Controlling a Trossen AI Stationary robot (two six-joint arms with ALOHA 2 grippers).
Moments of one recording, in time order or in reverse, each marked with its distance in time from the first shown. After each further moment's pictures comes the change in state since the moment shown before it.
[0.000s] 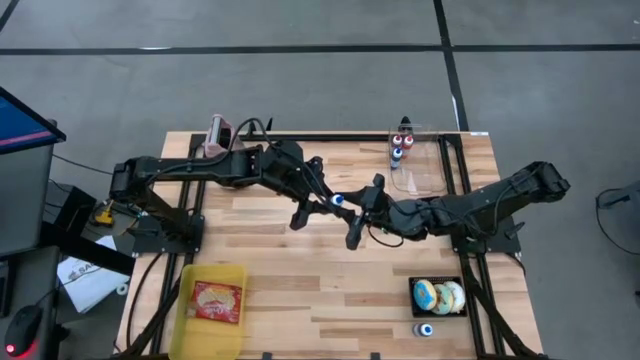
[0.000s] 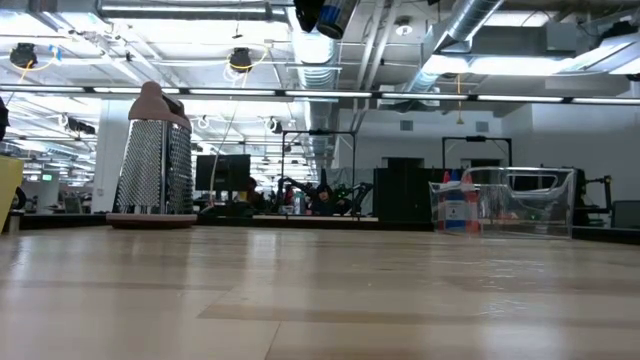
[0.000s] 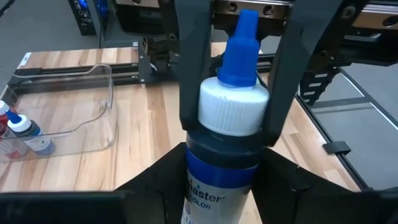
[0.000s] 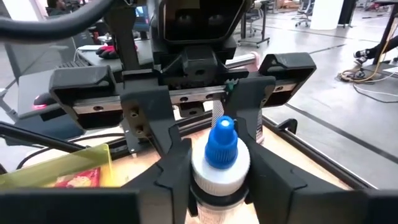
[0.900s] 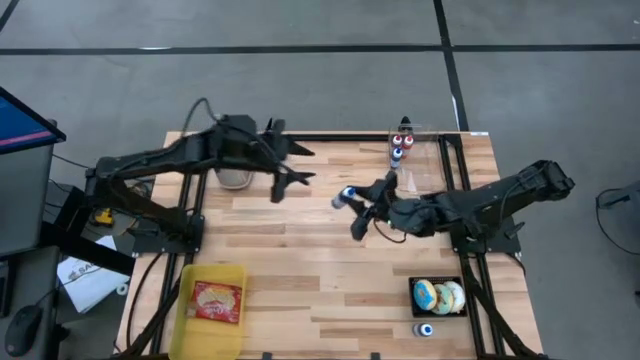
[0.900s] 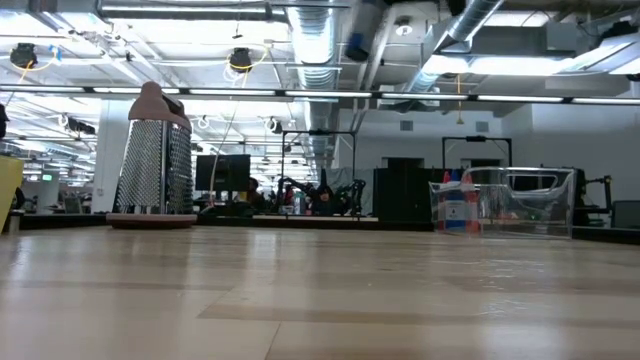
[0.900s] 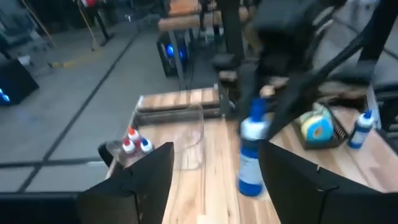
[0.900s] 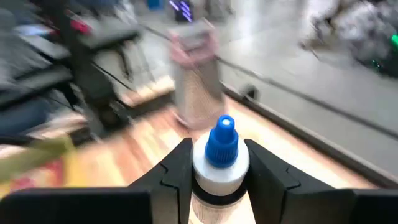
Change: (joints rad) left arm 0.073 -0.236 0.000 -0.047 -0.226 0.099; right arm 0.001 -0.058 0.000 -0.251 0.105 0.189
